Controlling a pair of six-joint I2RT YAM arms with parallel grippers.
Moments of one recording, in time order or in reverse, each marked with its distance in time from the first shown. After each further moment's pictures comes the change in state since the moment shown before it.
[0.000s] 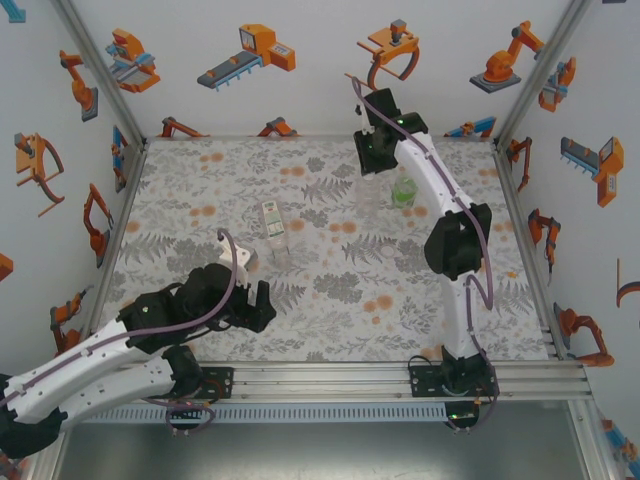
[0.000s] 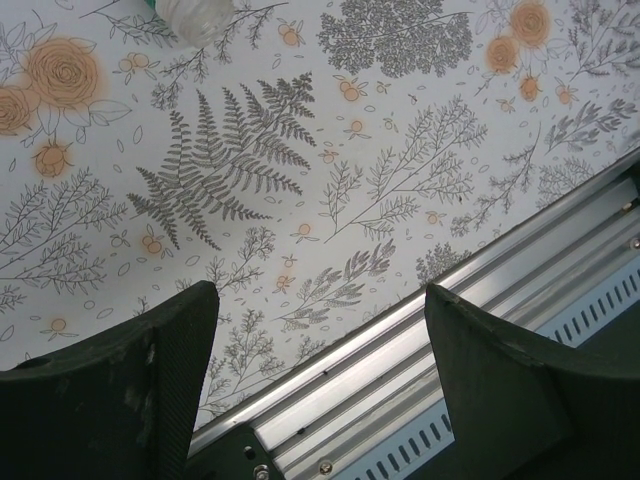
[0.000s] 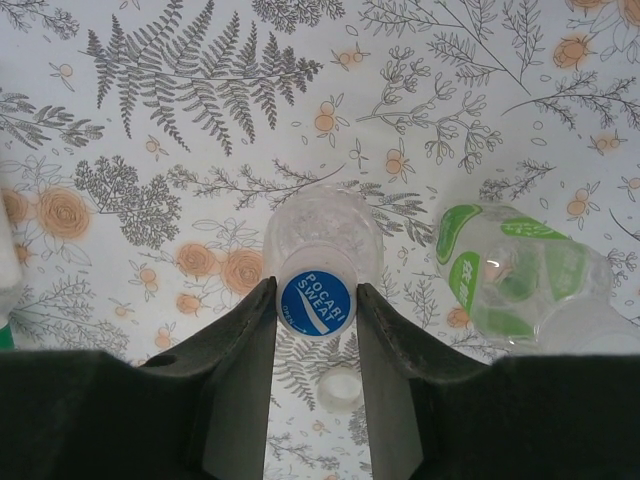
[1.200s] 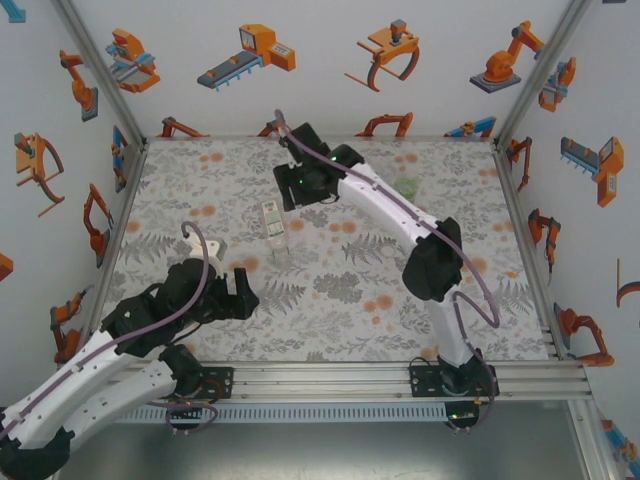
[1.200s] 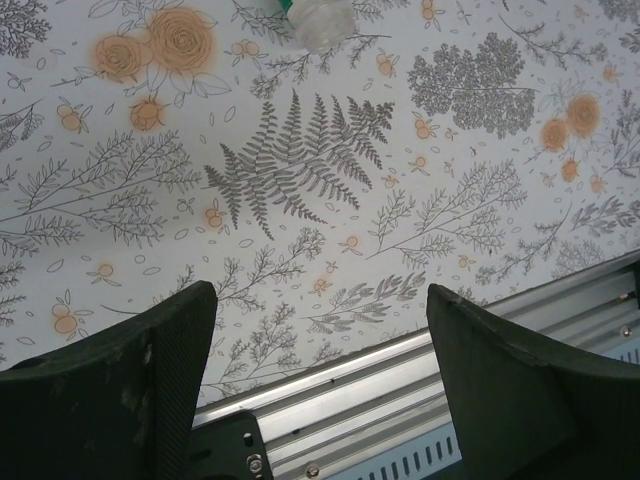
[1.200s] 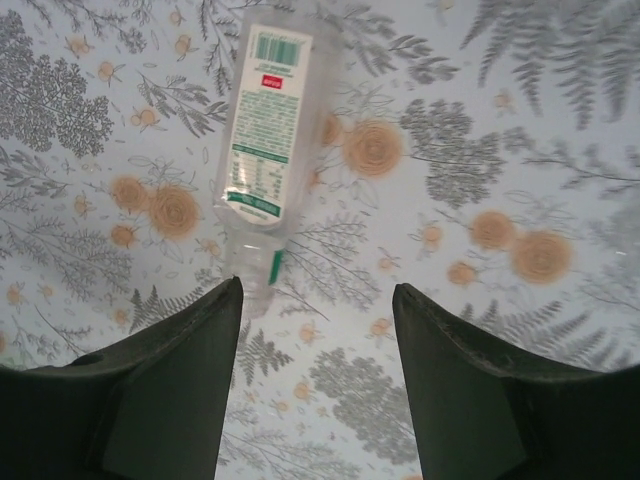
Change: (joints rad) left arm 0.190 -0.085 0.002 -0.104 -0.018 -0.106; right arm 0.384 -0.048 -0.111 0.110 -0.031 0.233
